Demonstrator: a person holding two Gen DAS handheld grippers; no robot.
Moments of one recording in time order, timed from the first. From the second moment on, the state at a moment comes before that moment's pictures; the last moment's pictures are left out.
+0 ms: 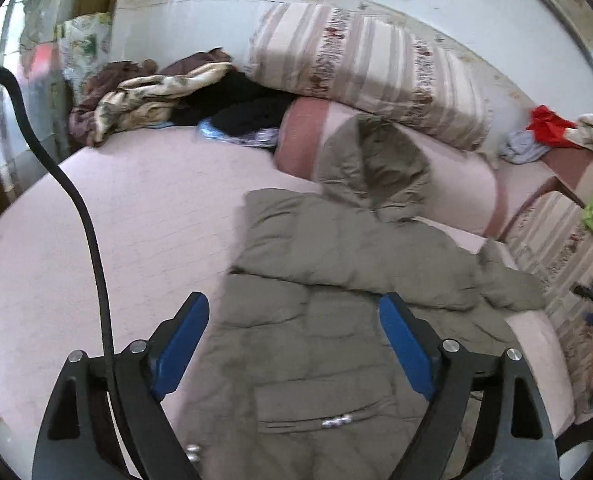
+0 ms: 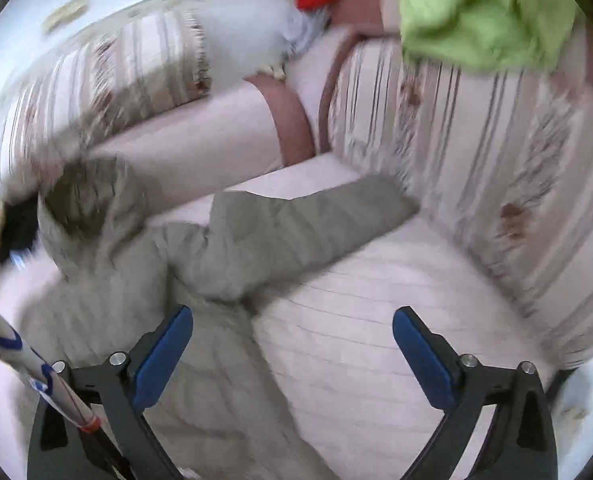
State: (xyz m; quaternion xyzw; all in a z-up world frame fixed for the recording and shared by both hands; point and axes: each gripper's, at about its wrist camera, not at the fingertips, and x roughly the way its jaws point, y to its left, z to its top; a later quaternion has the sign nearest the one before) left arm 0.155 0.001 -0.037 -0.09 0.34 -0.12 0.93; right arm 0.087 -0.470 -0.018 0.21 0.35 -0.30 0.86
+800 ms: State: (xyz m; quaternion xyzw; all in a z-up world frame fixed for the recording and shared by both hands) left arm 0.229 -0.034 -0.132 -0.04 0.46 -0.10 0.88; right arm 0.180 -0.717 -0.170 0.43 0.35 -0.40 0.73
